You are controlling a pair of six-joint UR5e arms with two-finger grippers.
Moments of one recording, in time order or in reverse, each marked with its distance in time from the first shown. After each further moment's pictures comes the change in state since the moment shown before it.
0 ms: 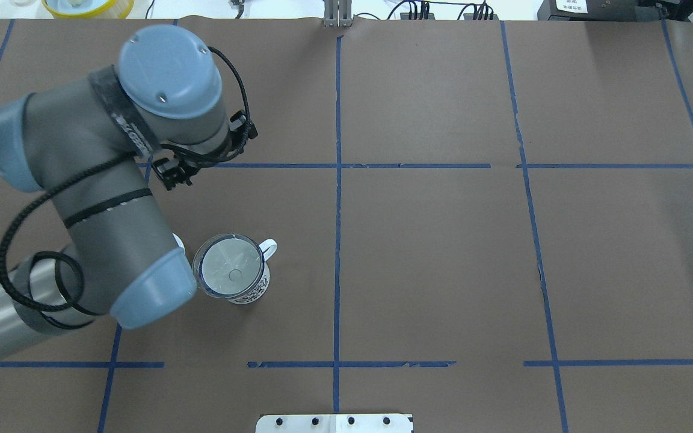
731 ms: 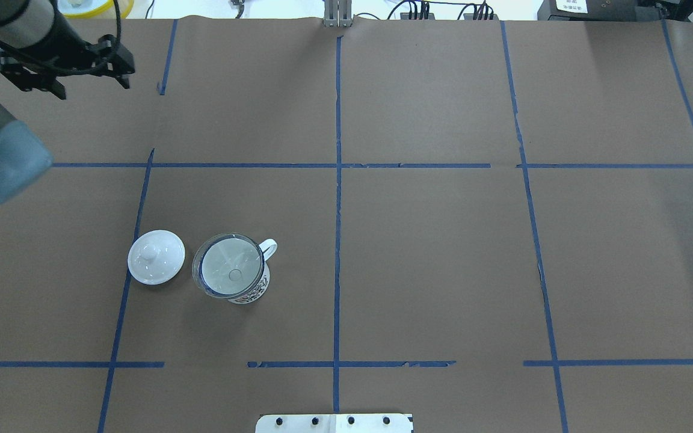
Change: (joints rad) left arm -0.359 0.192 0.009 -0.140 -0.270 0.699; right arm 0.000 0.000 0.000 0.000 0.000 0.000
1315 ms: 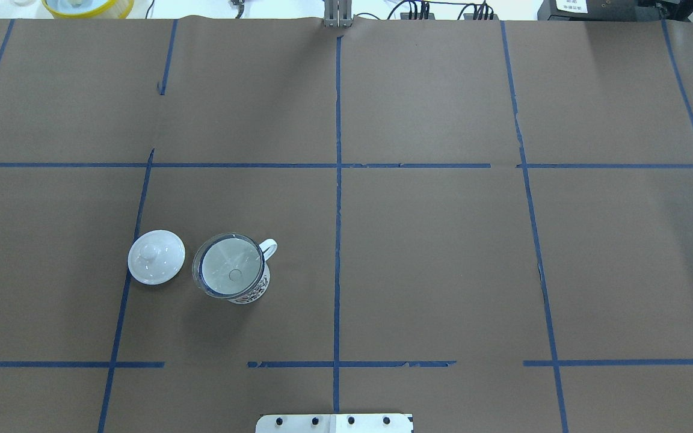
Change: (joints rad) left arm -0.344 0.204 0.167 -0.010 -0.226 0.789; right arm 0.000 0.000 0.000 0.000 0.000 0.000
